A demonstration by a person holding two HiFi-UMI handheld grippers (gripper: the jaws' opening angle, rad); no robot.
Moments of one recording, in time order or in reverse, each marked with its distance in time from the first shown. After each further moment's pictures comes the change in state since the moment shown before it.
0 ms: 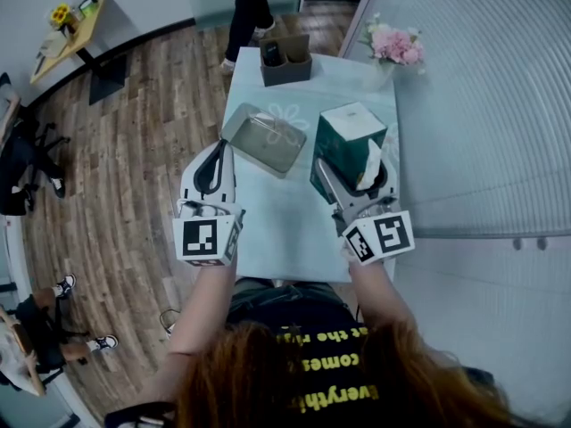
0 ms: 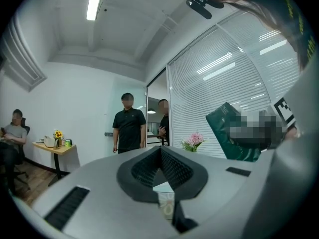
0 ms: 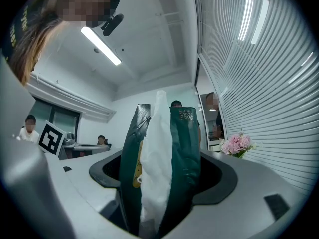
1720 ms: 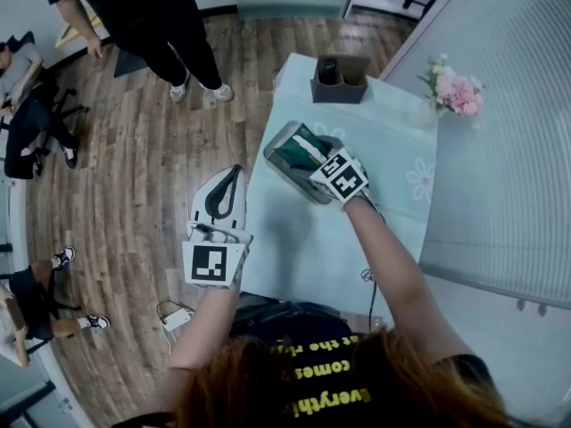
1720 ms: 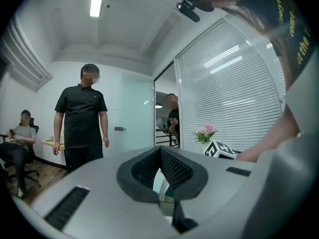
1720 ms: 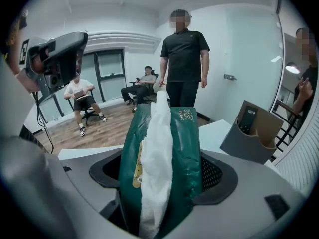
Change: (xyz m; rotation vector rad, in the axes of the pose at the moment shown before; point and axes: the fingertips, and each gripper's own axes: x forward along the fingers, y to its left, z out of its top) left arm -0.012 0.081 -0.037 -0.014 0.062 0.071; right arm 0.179 0.065 -0.273 -0.301 0.822 0.570
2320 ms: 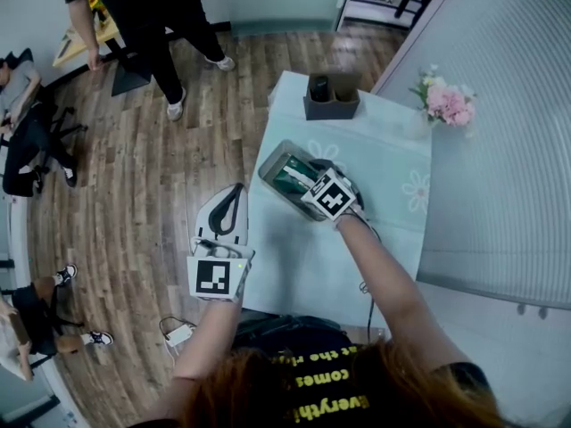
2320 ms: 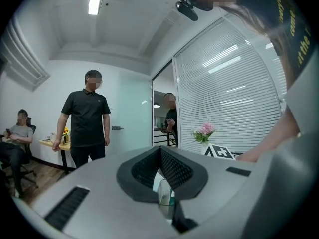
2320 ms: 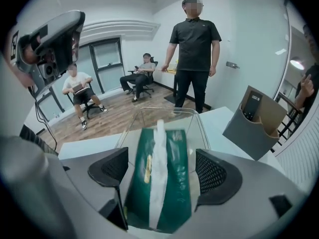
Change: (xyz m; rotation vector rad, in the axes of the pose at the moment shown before) left arm 0.016 -0.008 -0.004 0.005 0.013 -0.021; right arm 0.009 0.005 -0.030 0.013 0.151 0.015
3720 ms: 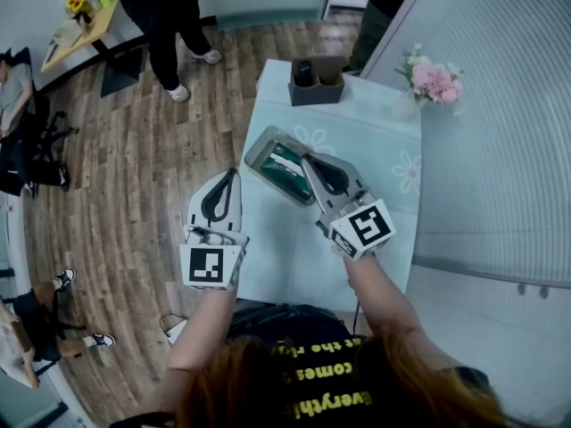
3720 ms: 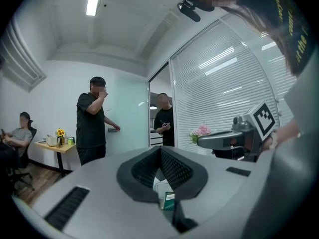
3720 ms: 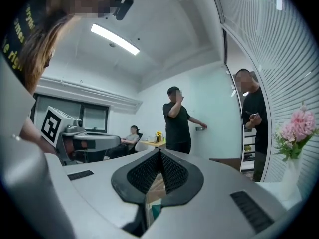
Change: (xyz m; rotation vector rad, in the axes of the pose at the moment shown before) left arm 0.003 -0.018 0.009 0.022 -0.028 -0.036; right arm -0.212 0.029 0.103 0.153 -0.870 -0.230
